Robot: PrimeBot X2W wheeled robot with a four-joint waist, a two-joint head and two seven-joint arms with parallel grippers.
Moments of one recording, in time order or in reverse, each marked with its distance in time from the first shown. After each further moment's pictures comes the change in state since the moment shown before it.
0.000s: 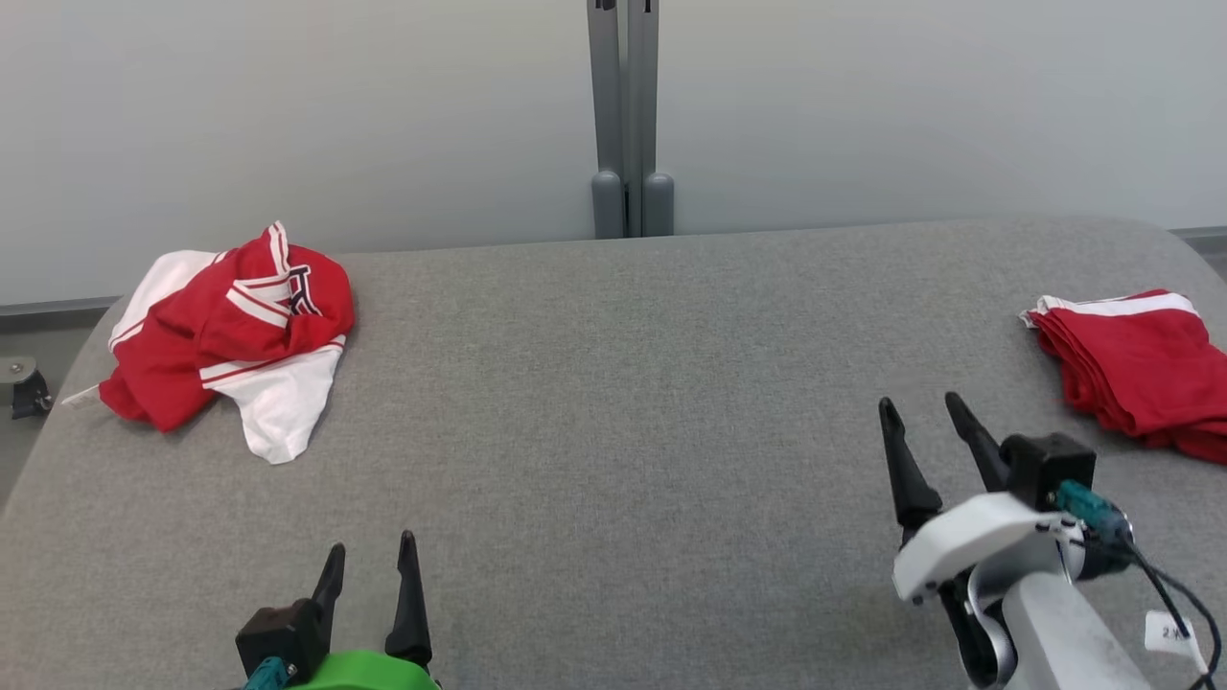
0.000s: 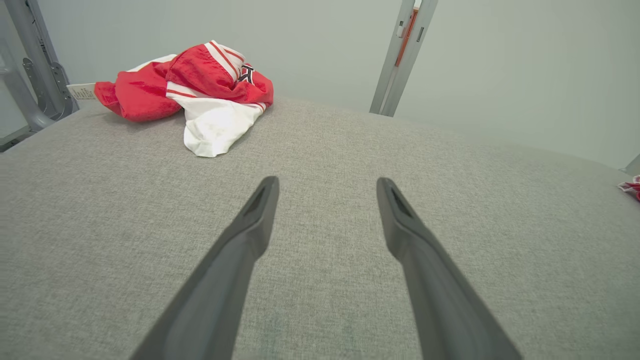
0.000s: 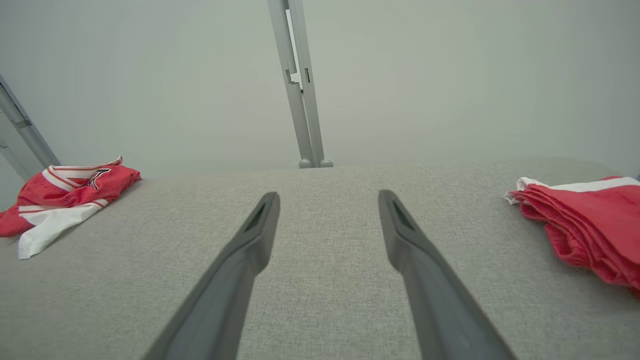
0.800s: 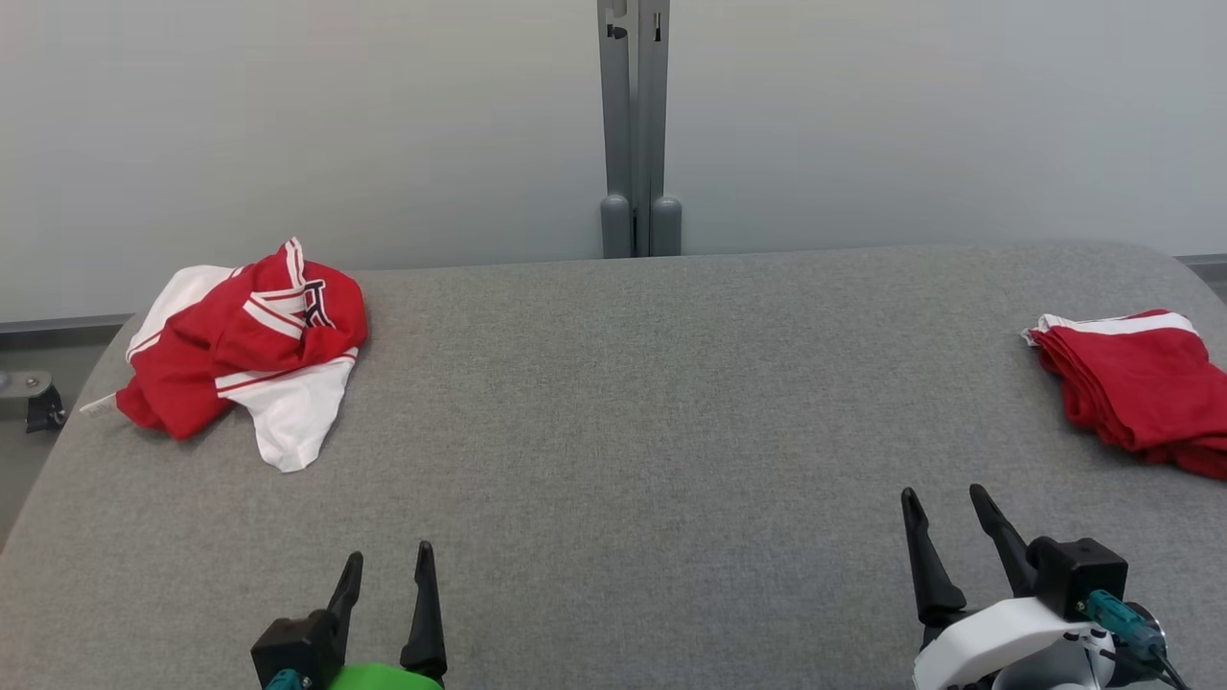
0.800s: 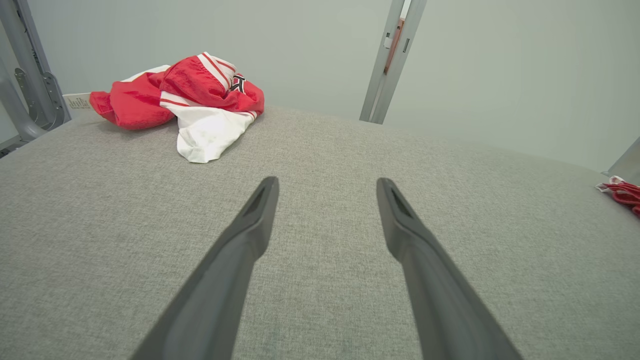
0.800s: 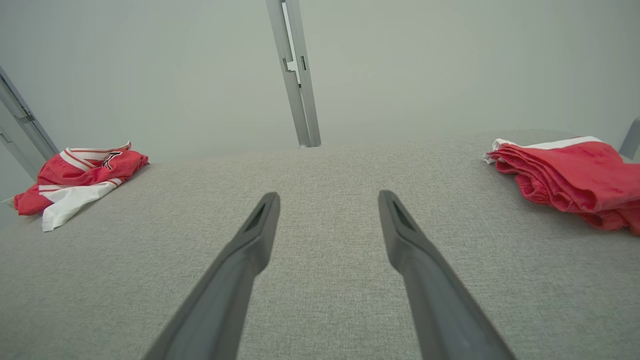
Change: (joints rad) left arm 0.037 -0.030 0.015 -0.023 0.045 -0.032 0.000; right arm 0.294 0.049 -0.066 -0.270 -0.052 0.000 0.043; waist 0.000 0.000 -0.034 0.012
